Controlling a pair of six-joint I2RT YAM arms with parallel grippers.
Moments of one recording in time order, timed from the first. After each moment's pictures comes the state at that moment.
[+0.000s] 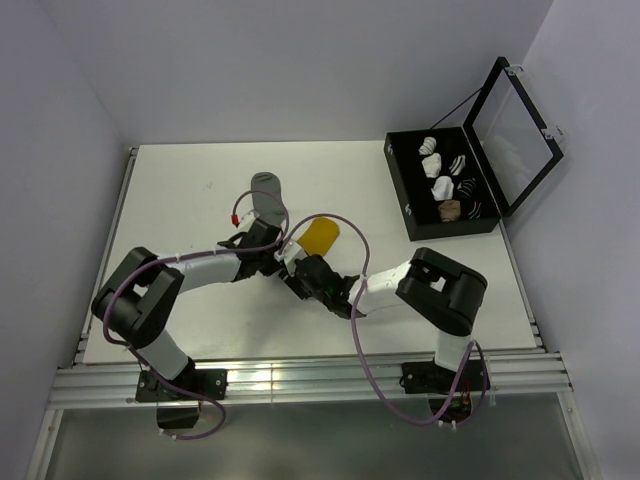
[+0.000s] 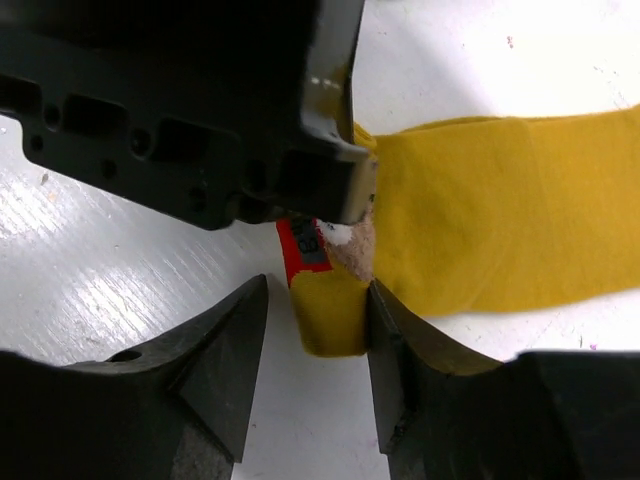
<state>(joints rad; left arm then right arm) -0.63 1.64 0.81 -0.07 -0.16 -1.12 1.02 1.81 0.75 0.48 0.29 -0.03</state>
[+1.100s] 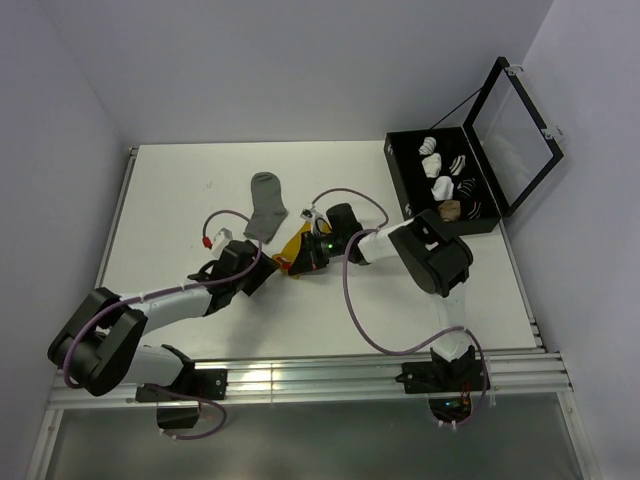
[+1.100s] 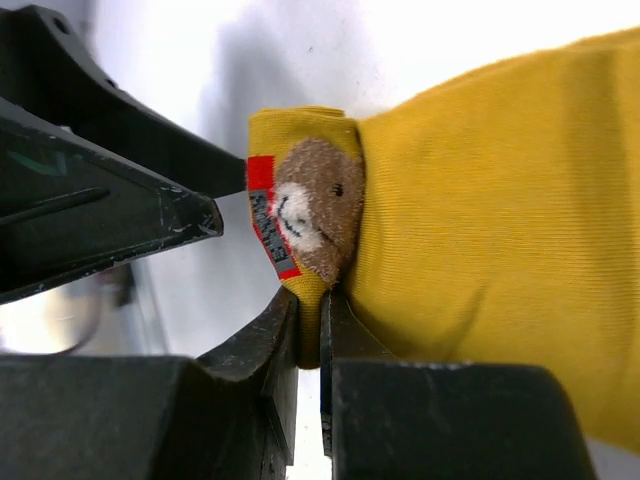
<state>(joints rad) -0.60 1.34 0.48 0.11 -0.19 -1.23 0.61 2.03 0.99 0.35 -0.76 0.45</state>
